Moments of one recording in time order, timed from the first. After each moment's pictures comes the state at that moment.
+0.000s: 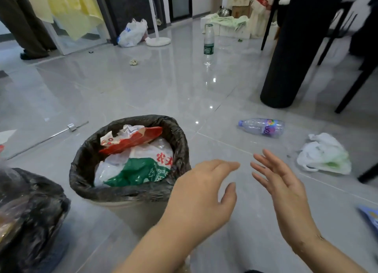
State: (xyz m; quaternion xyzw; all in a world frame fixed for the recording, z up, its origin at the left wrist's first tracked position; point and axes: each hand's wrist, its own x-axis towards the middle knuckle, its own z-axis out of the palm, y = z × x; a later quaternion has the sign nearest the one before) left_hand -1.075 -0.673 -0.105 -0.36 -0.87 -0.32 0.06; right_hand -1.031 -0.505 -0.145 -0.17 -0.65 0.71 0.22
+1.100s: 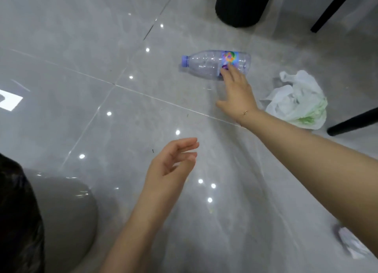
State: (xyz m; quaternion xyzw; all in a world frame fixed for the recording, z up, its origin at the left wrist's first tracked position) left_hand -1.186 -0.515 -0.253 -0.06 -0.70 -0.64 -0.30; right_hand -1.258 -0.264 -0.303 -0.19 -0.97 0.14 0.01
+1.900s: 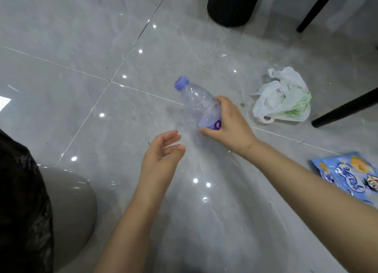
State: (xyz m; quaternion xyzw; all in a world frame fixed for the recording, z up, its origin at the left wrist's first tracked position) left_hand -1.186 -0.516 -0.268 0.02 -0.71 -0.65 -0.28; right_hand -1.176 -0.314 -0.303 -0.18 -0.93 0.31 0.04
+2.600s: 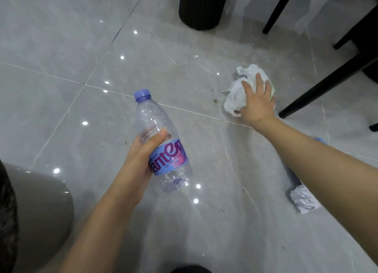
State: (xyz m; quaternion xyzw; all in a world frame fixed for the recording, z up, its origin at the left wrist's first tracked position) left_hand -1.177 -0.509 -0.271 0.03 -0.57 -0.71 -0.41; right_hand -1.134 -0.189 -0.296 -0.37 -0.93 0.04 -0.06
